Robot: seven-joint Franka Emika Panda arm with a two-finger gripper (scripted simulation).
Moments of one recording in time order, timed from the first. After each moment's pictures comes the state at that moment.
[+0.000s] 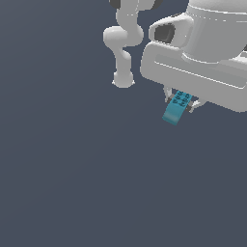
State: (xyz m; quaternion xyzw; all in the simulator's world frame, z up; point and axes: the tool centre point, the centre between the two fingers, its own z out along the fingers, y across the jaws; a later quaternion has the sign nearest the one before) arm 0.092 0.126 0.413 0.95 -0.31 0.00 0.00
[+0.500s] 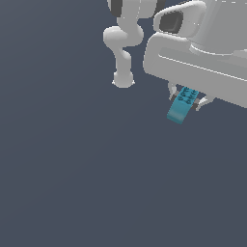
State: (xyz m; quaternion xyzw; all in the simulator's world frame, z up) arm 0.100 0.129 0.428 0.95 -0.31 0.00 0.00
